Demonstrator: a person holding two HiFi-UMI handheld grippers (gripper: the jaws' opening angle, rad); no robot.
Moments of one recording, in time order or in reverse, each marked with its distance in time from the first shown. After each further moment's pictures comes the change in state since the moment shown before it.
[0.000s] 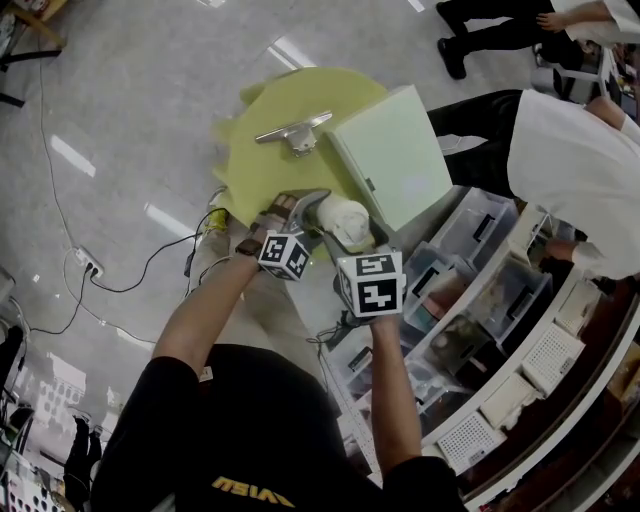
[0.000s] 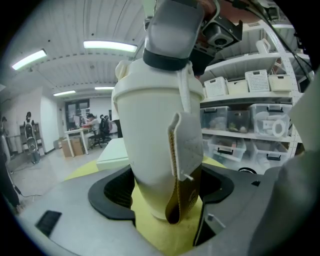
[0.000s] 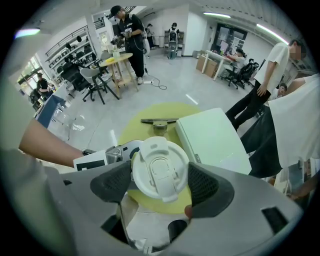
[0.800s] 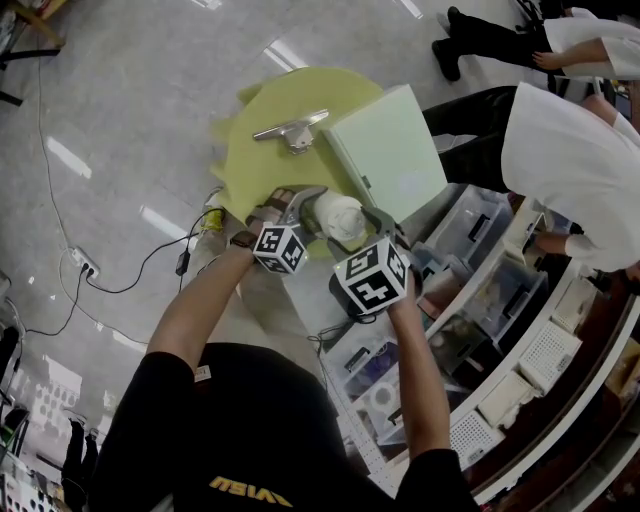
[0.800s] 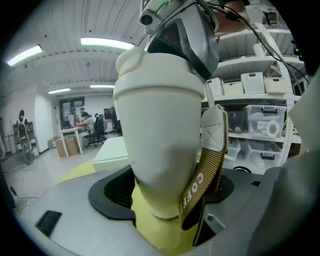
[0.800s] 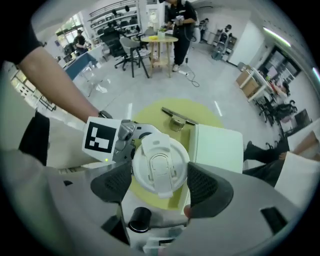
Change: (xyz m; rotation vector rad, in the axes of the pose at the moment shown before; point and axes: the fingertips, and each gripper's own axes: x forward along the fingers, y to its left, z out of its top) left arm 0.001 -0.003 -0.006 0.009 0.005 -0.062; right arm 0.000 0.010 -0.006 -0.484 0.128 0.085
